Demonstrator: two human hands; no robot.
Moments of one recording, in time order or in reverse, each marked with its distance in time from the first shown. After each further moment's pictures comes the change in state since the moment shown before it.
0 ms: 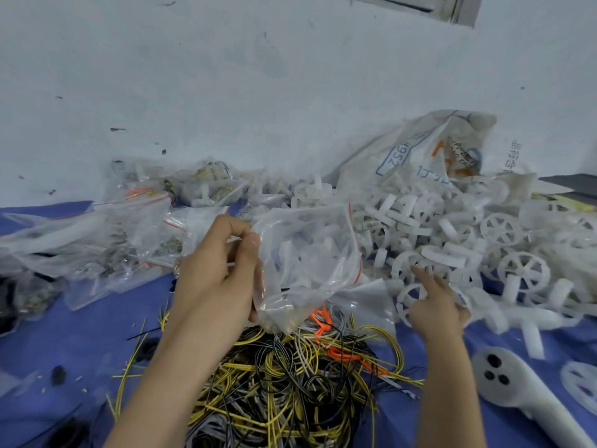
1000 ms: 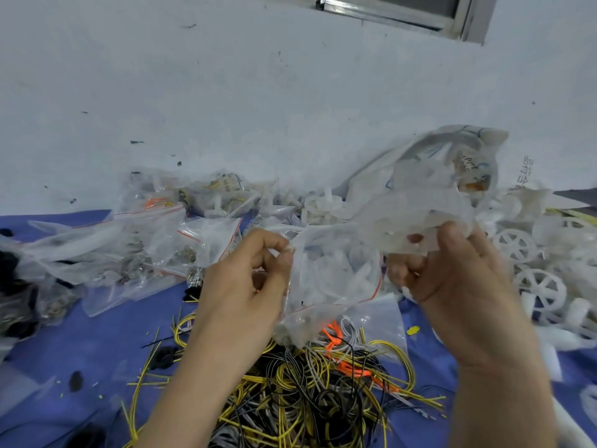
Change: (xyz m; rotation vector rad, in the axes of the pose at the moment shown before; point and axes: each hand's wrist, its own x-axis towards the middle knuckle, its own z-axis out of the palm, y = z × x) left_hand -0.002 0.005 0.002 0.063 -0.014 0.139; right_hand -0.071 -0.078 -0.057 1.384 -0.691 -0.695
